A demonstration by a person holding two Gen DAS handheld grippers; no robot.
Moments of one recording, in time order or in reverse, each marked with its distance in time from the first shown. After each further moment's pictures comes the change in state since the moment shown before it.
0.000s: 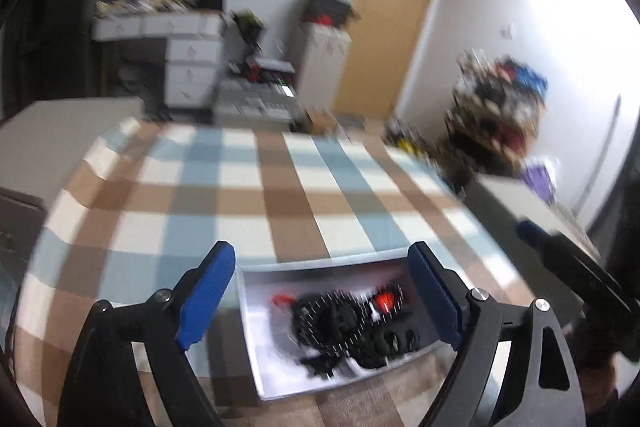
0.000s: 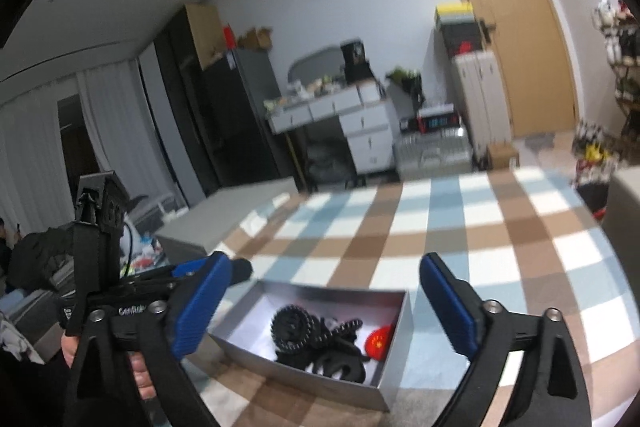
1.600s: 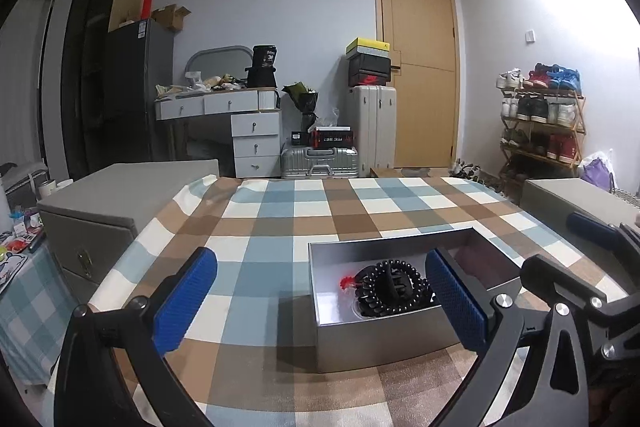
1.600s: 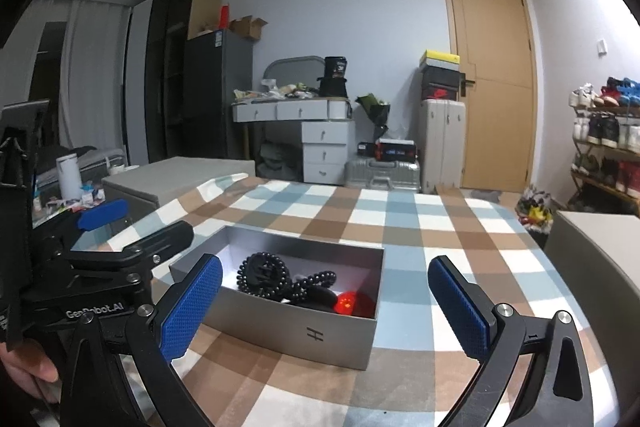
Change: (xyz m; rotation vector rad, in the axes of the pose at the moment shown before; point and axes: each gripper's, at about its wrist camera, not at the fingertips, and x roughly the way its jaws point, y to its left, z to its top) left arm -0.042 -0.016 -0.059 0.161 -0.233 0.271; right arm -0.006 0.050 -0.062 -0.241 -0.032 -0.247
